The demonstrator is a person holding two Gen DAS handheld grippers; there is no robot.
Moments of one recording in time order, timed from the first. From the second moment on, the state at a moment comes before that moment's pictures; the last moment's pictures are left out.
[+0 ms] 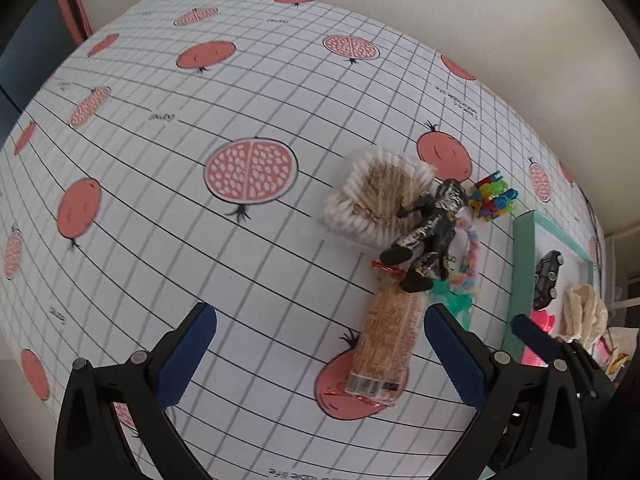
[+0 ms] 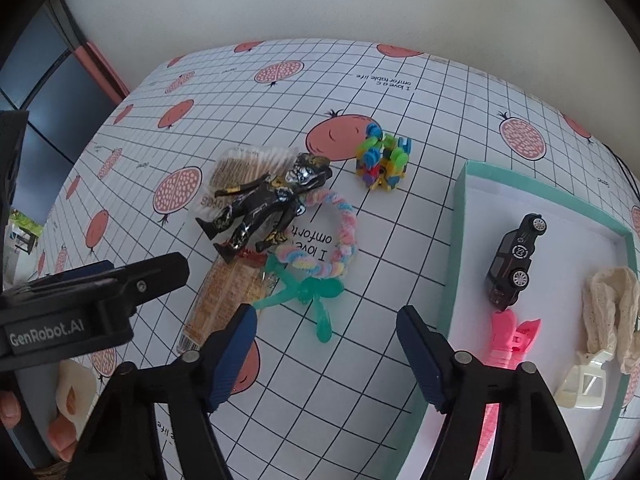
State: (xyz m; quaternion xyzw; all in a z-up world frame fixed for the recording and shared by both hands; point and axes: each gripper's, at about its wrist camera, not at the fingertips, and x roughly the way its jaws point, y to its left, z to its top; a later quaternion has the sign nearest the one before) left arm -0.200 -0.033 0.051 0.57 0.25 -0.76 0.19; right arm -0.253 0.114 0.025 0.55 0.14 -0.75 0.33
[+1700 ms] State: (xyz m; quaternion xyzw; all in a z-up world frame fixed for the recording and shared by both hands) left arm -0.206 0.004 0.027 0.61 0.22 -0.74 0.16; right arm -0.251 0.117 -0.001 0.55 0.18 -0.75 0.32
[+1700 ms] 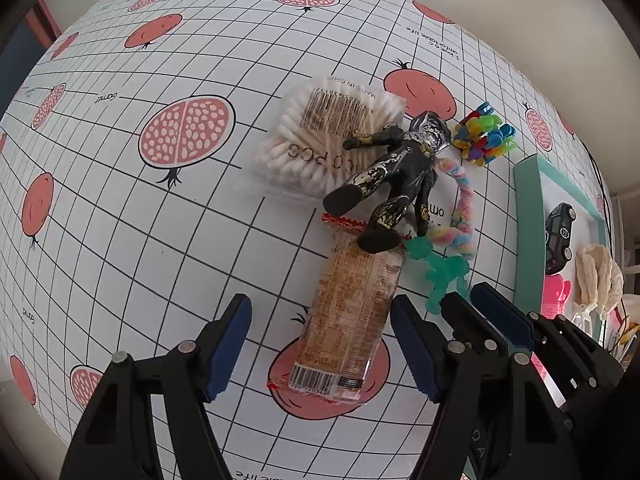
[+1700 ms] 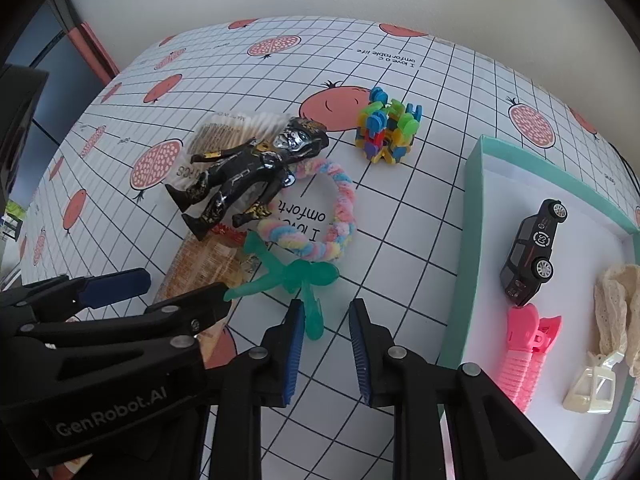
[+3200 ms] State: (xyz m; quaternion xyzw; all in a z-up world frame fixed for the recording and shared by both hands) left arm -0.198 -0.031 0.091 0.53 0.24 -0.80 0.16; right arm -0.250 0.125 0.070 0.52 0.12 -0.77 0.37
